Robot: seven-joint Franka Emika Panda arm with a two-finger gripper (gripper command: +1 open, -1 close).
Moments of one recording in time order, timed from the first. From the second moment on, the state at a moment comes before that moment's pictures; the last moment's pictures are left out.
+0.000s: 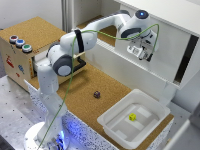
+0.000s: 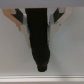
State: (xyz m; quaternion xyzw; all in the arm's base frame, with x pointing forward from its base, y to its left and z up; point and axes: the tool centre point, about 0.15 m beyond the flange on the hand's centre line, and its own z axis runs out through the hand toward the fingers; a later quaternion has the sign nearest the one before) arm 0.552 -0.210 0.587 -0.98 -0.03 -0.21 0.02
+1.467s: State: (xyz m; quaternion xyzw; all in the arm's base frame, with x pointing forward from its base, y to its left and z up) arm 0.553 0.093 0.589 -0.97 -0.11 -0.23 0.02
